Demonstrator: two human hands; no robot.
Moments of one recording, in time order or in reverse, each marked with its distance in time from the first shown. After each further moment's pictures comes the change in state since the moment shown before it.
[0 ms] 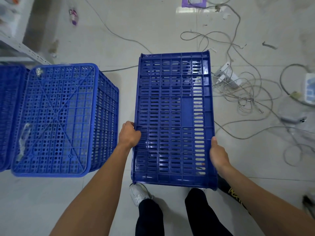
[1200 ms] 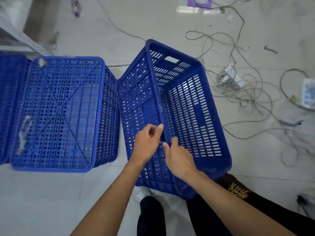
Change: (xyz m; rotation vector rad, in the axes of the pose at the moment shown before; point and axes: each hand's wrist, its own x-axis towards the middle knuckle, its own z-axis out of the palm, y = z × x) left_hand -0.079 0.004 -0.002 -0.376 -0.012 0.224; right_hand -0.114 -0.060 0.110 -0.616 -0.092 -0.662
